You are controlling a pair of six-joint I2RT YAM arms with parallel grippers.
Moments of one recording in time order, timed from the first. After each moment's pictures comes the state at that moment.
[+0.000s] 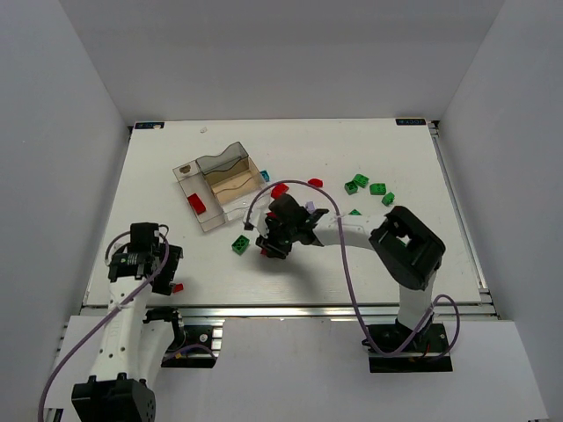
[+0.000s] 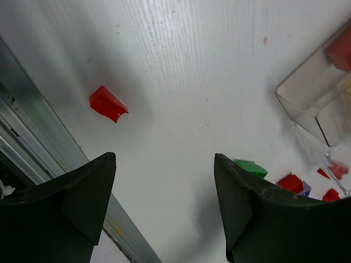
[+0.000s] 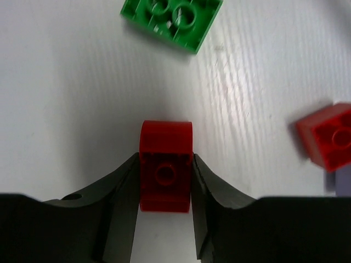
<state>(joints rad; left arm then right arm) 0.08 0.72 0.62 -1.04 -0.15 -1.24 0.92 1.90 1.14 -0.13 -0.32 -0.40</state>
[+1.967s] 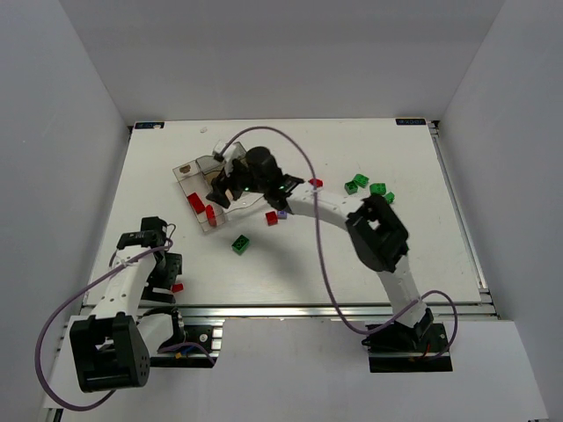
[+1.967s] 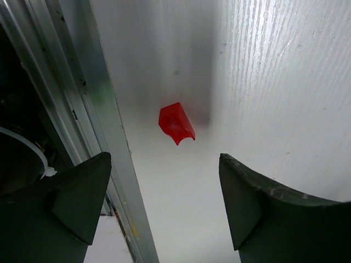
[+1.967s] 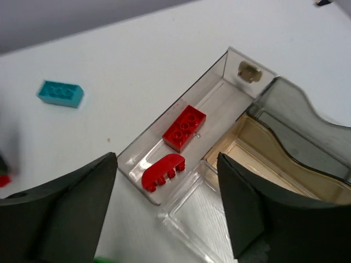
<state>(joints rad) 0.10 1.04 0.63 -1.14 -0.22 -1.39 0.89 2.19 1.72 0.23 -0.39 -0.06</state>
